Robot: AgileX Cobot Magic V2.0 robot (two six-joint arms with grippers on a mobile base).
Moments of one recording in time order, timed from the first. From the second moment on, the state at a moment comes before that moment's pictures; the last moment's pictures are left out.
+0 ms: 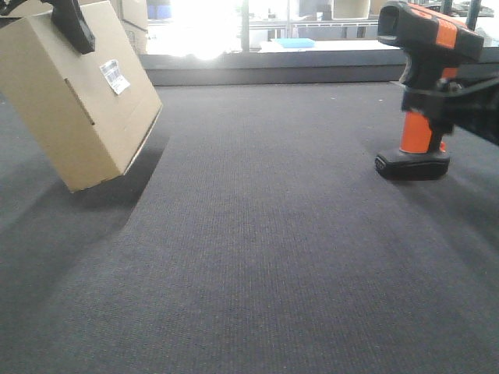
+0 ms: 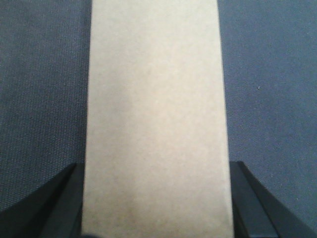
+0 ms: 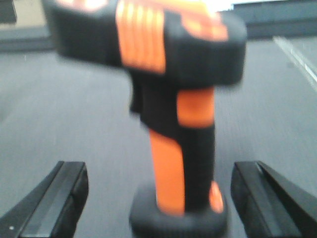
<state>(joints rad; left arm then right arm) -0.21 1.49 -1.21 -0.09 0.63 -0.27 0.09 1.63 -0.39 0.03 -1.07 0.11</state>
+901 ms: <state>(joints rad) -0.21 1.49 -1.21 -0.09 0.63 -0.27 0.09 1.76 -0.60 0.08 -1.04 0.15</state>
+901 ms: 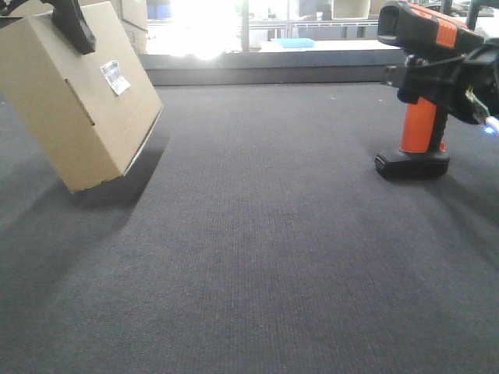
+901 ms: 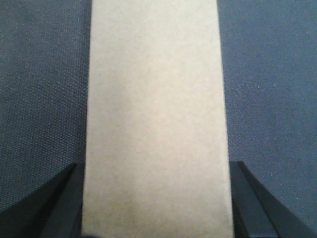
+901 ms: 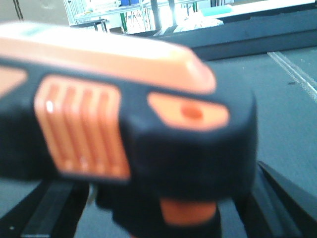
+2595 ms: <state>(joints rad) -0.21 1.49 -1.21 -0.09 0.63 -0.27 0.14 1.71 -0.81 0.06 -0.68 -0.30</state>
